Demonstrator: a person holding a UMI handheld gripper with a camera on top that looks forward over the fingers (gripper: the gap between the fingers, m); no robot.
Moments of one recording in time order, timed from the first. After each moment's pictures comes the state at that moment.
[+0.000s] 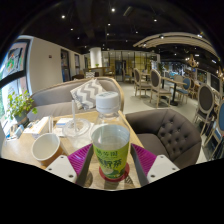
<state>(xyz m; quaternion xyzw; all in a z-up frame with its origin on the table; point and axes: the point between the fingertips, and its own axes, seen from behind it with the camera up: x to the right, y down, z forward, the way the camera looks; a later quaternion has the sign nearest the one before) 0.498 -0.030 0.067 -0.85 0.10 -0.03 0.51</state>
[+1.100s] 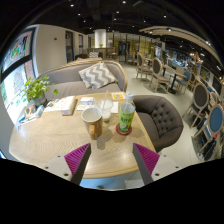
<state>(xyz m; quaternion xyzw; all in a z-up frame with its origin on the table) 0.392 -0.234 0.167 -0.91 0.08 -0.04 0.40</state>
